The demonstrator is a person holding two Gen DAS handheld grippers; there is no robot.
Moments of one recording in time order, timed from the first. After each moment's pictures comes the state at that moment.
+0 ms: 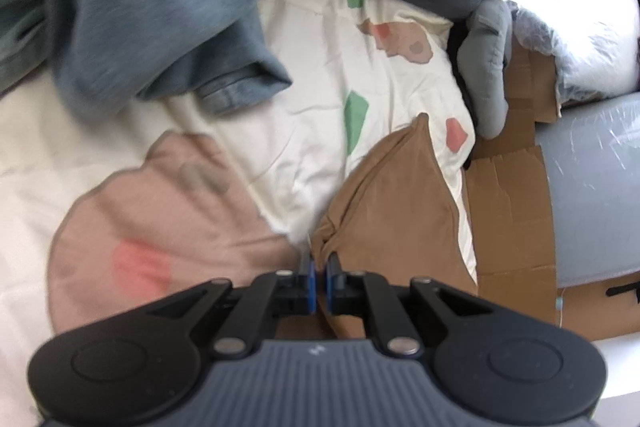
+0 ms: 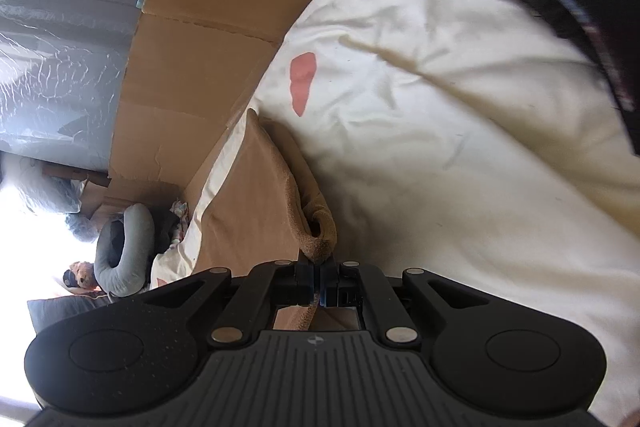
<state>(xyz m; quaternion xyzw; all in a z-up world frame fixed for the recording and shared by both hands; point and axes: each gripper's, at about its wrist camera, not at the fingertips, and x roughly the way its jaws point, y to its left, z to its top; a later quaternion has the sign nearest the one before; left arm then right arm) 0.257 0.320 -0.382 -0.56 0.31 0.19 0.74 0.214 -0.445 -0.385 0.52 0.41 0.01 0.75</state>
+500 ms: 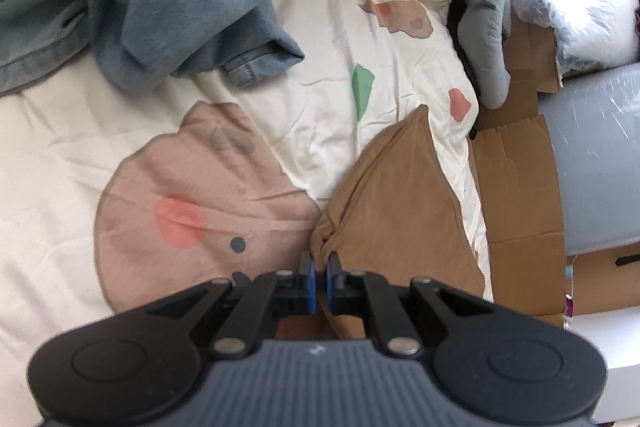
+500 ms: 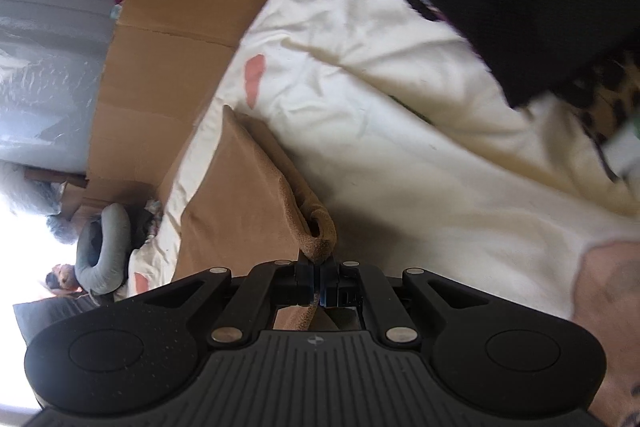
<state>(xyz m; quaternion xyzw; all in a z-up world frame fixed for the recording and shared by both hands) 0.231 0.307 -0.370 -0.55 0.35 0.19 0.74 0.162 -0.455 -0.382 0.51 0.43 -0.04 0.75</state>
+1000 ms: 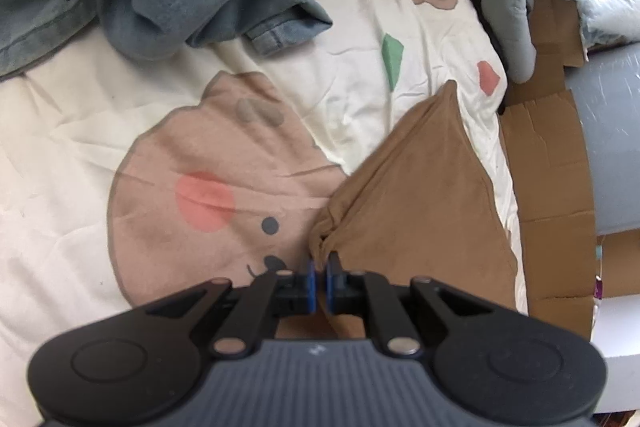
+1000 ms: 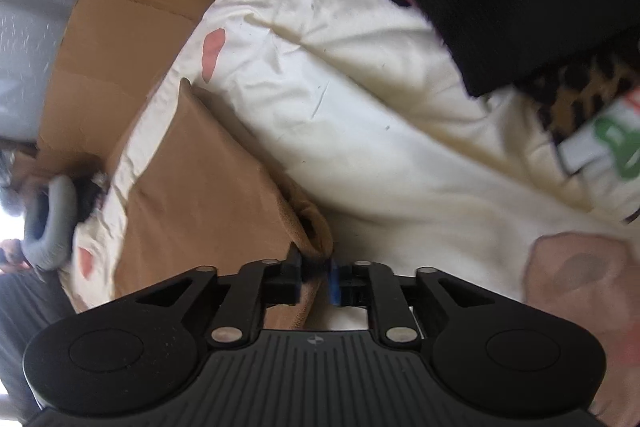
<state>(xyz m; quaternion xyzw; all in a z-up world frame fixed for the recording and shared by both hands) 0.238 0.303 -0.390 -0.52 0.39 0.19 0.73 0.160 -0.452 -0.380 0.44 0.49 -0.08 0.75</state>
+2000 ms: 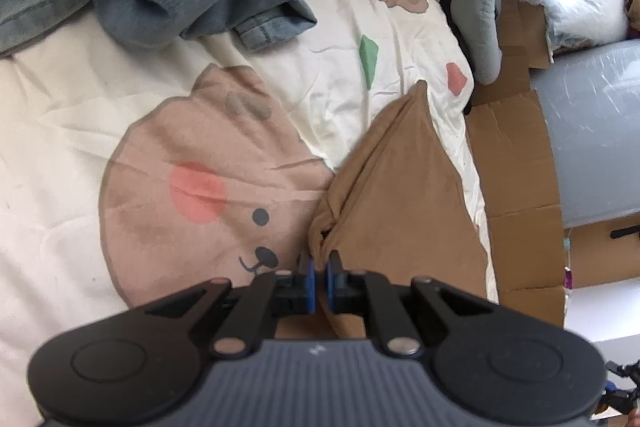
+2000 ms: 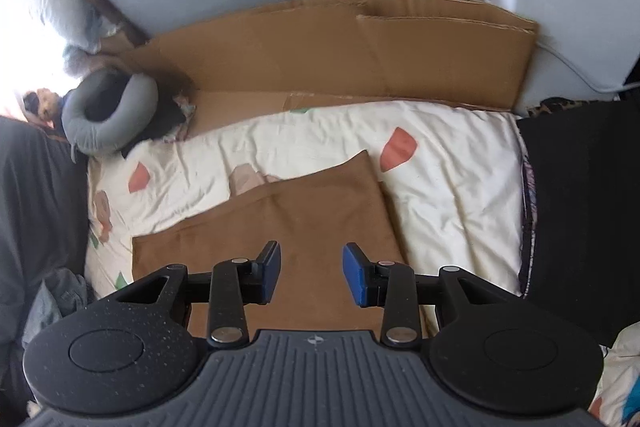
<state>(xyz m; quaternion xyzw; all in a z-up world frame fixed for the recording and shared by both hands) 0.218 0.301 -0.398 -0.54 0.35 0.14 0.75 0.305 -0.361 -0.113 0.17 0.55 0.05 0.82</state>
